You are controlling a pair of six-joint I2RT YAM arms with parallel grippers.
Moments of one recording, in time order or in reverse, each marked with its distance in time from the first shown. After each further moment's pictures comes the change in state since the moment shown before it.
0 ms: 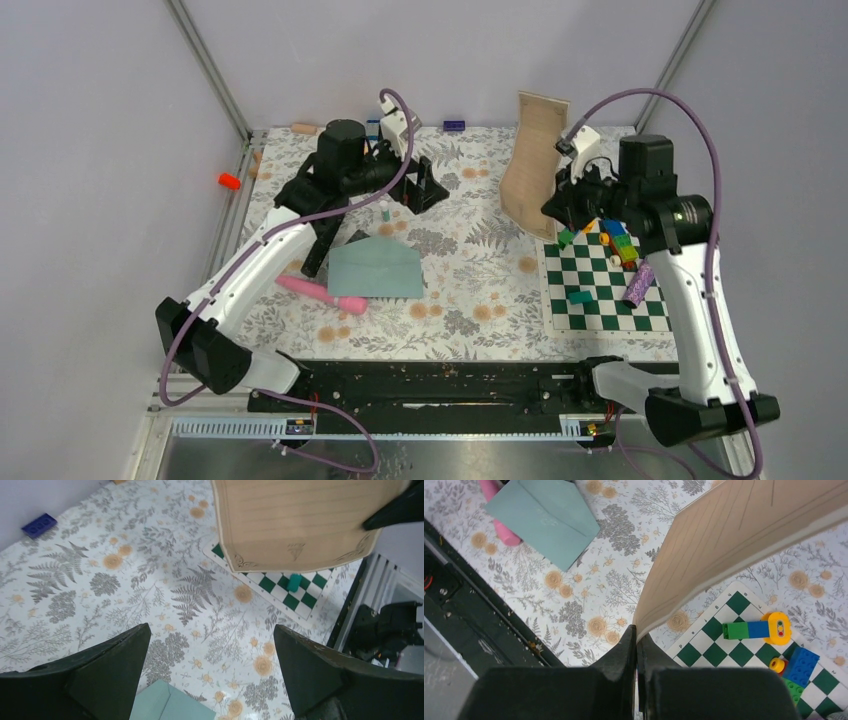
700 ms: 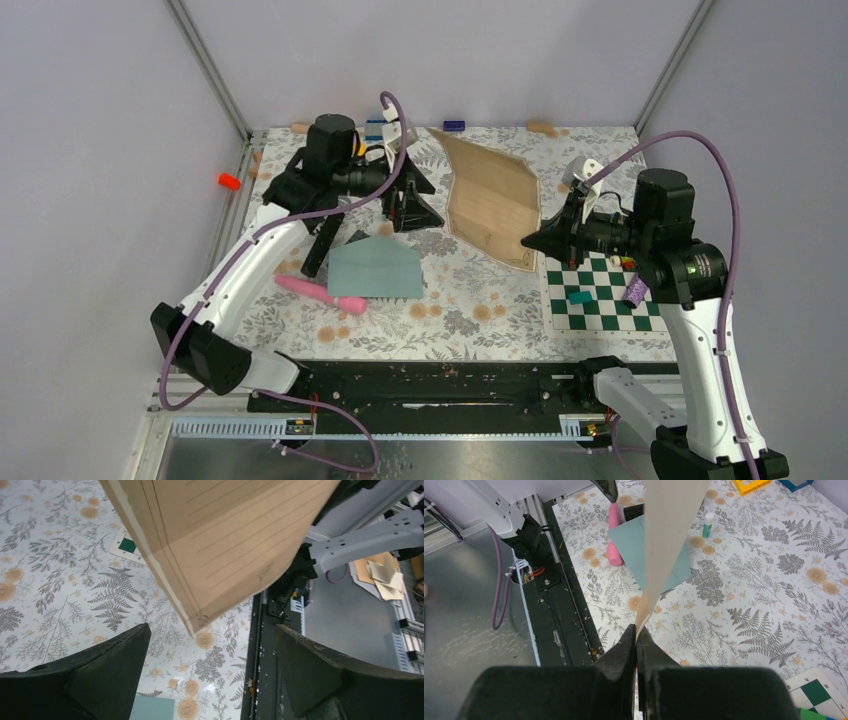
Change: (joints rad) left arm 0.040 0.003 0.029 -0.126 0.463 0.097; right arm 0.005 -0.254 -0.177 0.107 -0.457 -0.002
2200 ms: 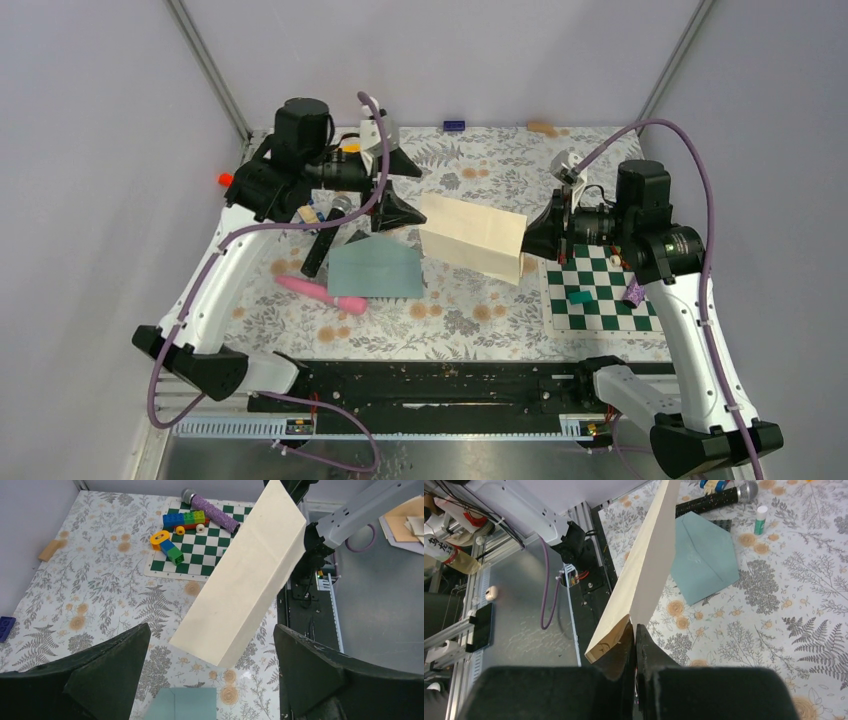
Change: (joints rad) left arm 0.056 -0.065 0.203 -0.254 0.081 0.296; right arm 0.003 0.072 -0.061 0.105 -0.161 0.144
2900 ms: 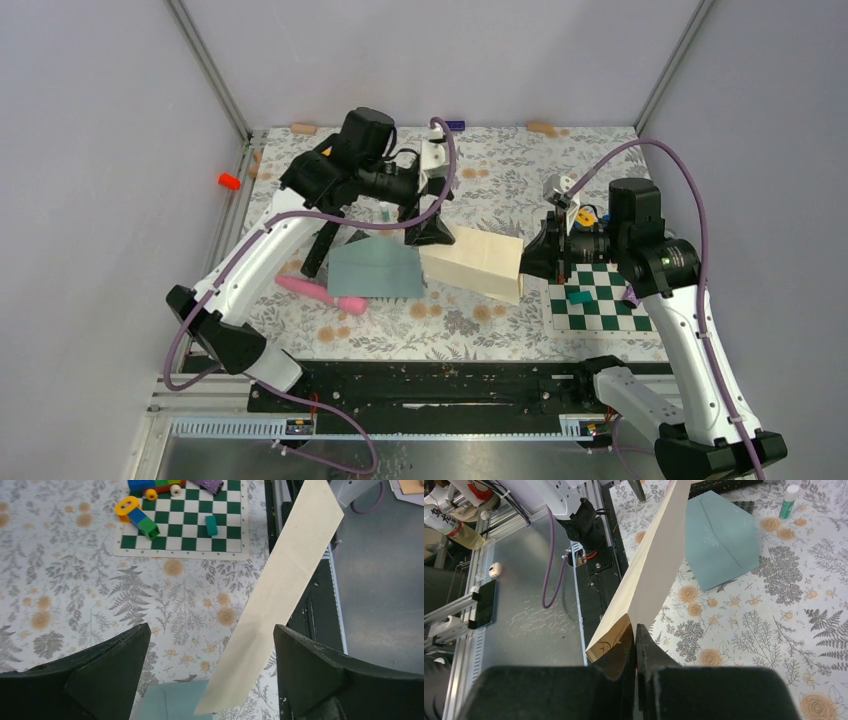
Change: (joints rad) left arm -0.193 0.177 0.102 -0.139 -0.165 0.124; right arm 0.043 -0.046 -0.089 -0.093 -0.010 -0.117
